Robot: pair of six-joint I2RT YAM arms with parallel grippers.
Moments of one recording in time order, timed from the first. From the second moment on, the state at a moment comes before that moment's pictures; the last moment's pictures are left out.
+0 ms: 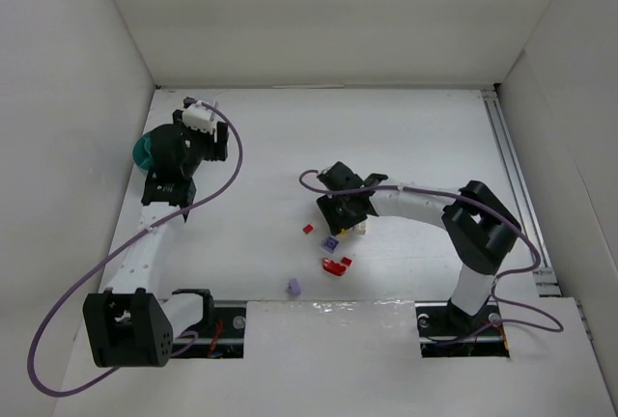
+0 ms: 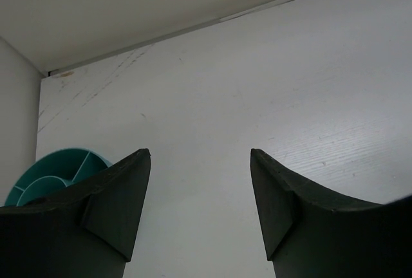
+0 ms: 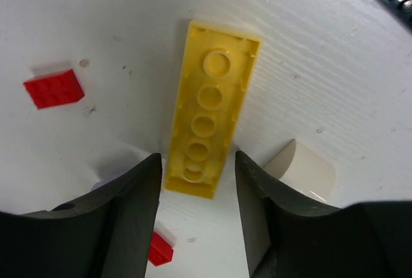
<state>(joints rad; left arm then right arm) -0.02 1.10 0.83 0.07 0.22 0.18 0.82 1.78 1.12 -0.49 0.04 0.31</state>
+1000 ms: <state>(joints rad) -0.01 1.21 0.98 -0.29 0.65 -0.02 0.72 1.71 1.39 -0.48 0.08 -0.04</state>
